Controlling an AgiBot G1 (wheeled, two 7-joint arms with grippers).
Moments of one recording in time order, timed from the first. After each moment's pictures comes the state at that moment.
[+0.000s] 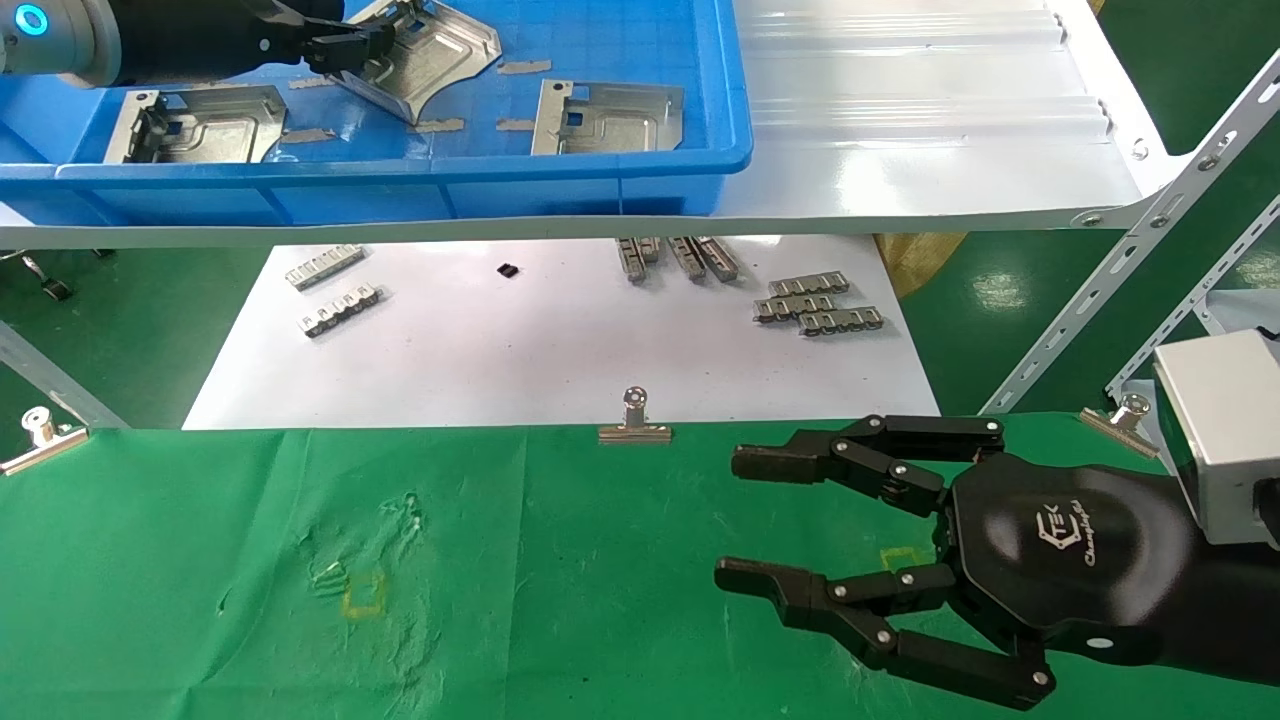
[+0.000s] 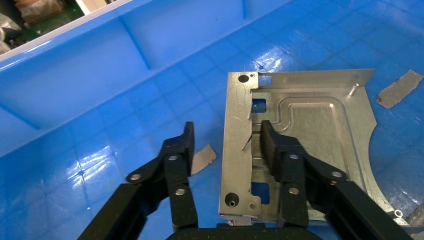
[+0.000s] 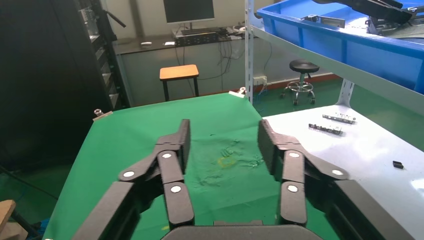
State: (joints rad) left arm -2.12 1.21 0.61 -0.01 1.50 0.83 -0.12; right arm 1.09 -0.57 -0.38 1.25 -0.66 -1.45 0.13
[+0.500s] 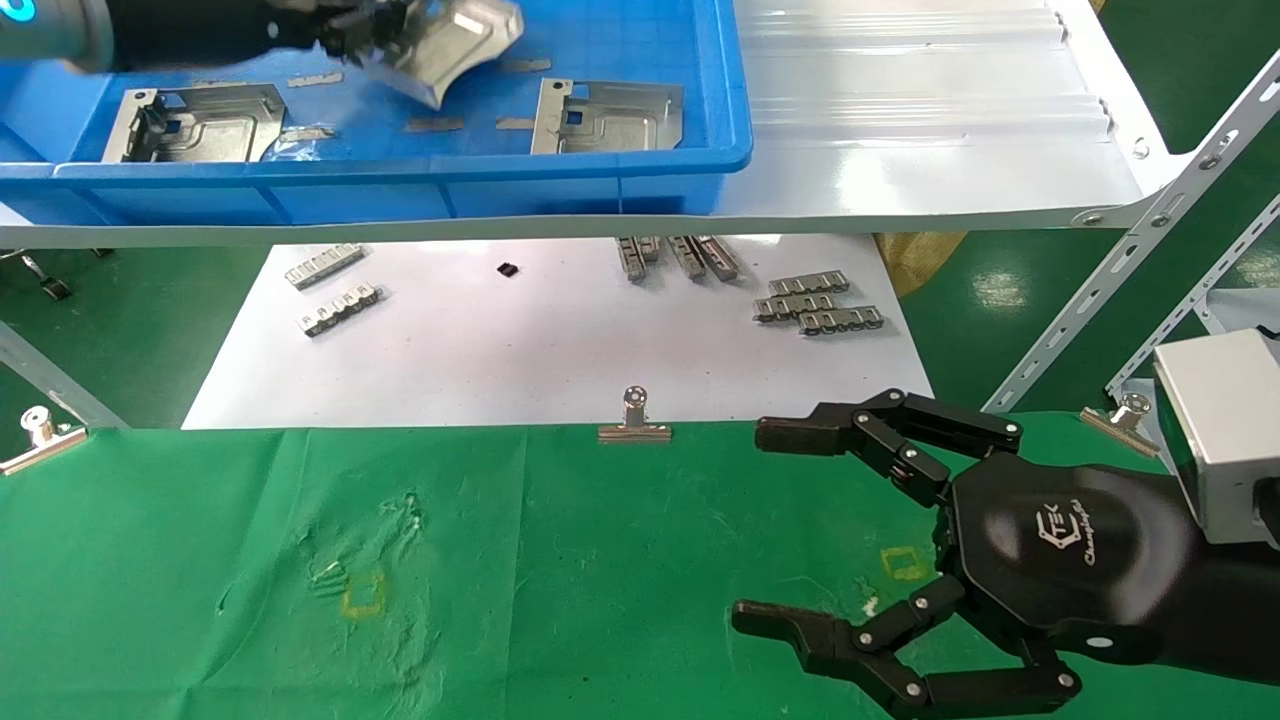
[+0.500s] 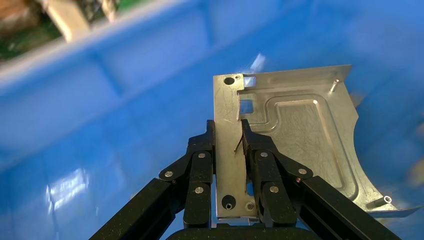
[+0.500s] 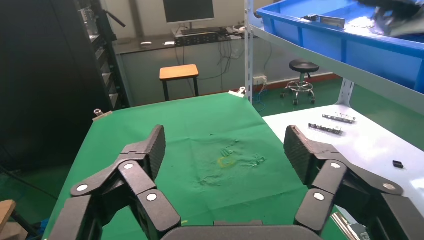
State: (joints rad) left arm -2.14 1.17 0.57 -0.04 1.44 0.99 -0.08; right arm 1.09 -0.57 -0.38 1.25 -0.66 -1.45 0.13
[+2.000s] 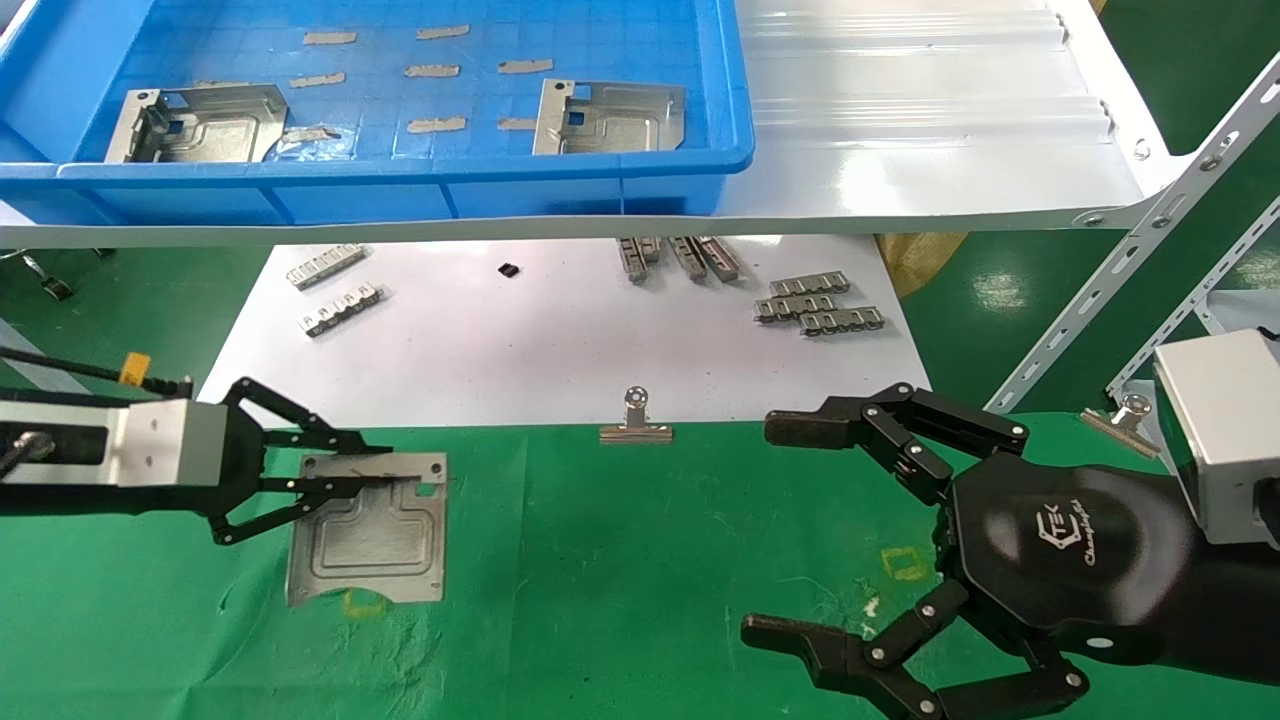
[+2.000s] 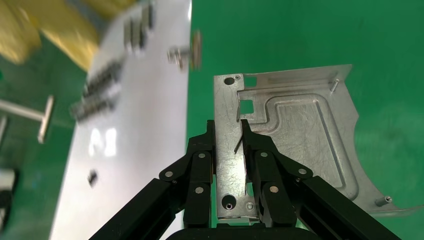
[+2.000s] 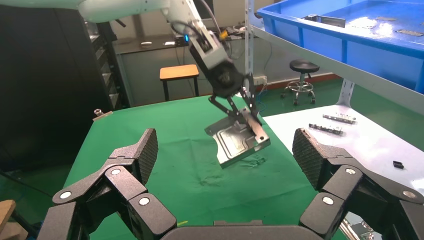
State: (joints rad) left arm -1.71 0.76 0.82 -0.47 1.15 1.56 0.61; right arm 1.09 -0.57 -0.38 1.25 -0.66 -1.45 0.13
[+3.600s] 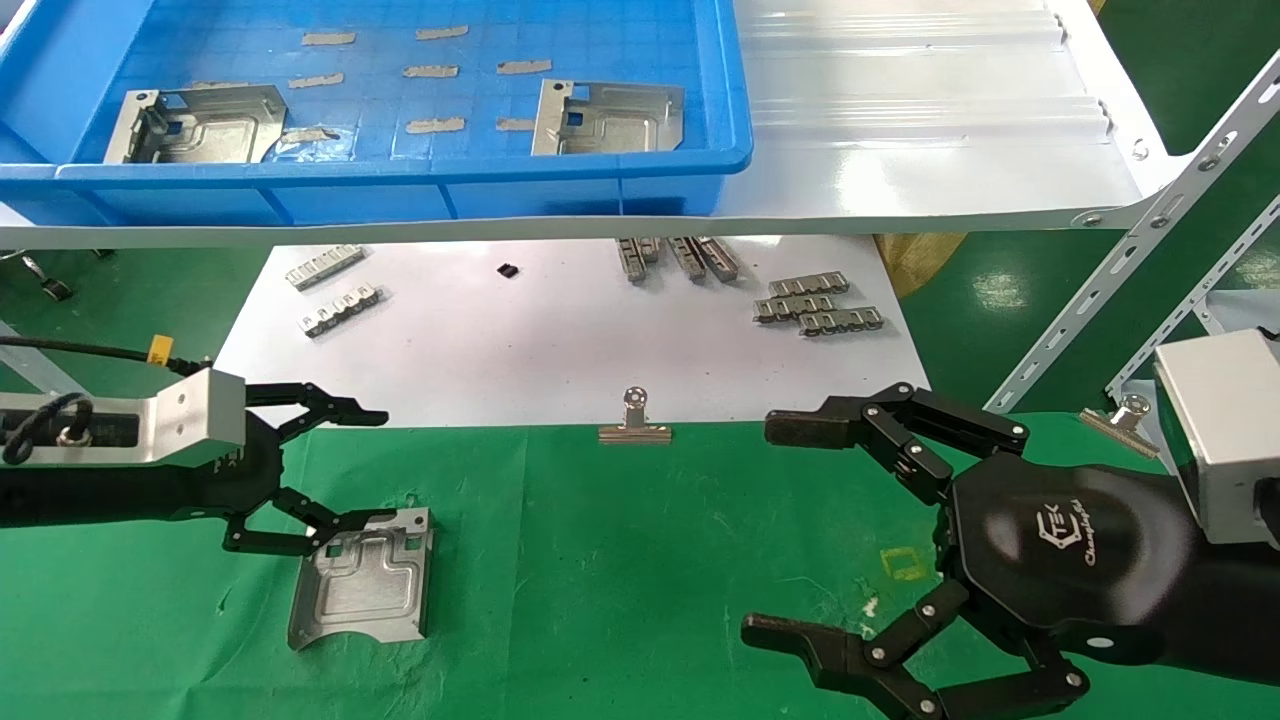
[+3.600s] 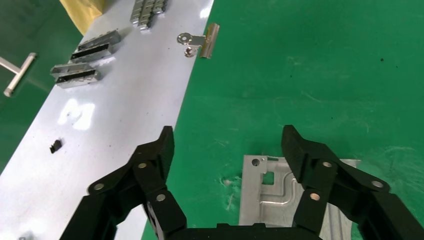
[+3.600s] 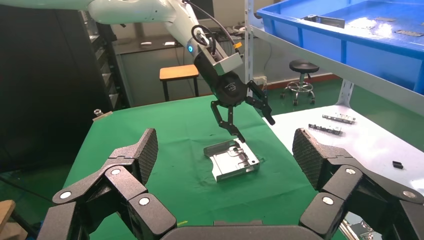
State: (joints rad) left arm -1.73 0.87 0.85 -0.11 1.13 1.60 0.63; right arm 1.09 -0.57 -0.38 1.25 -0.66 -1.45 0.13
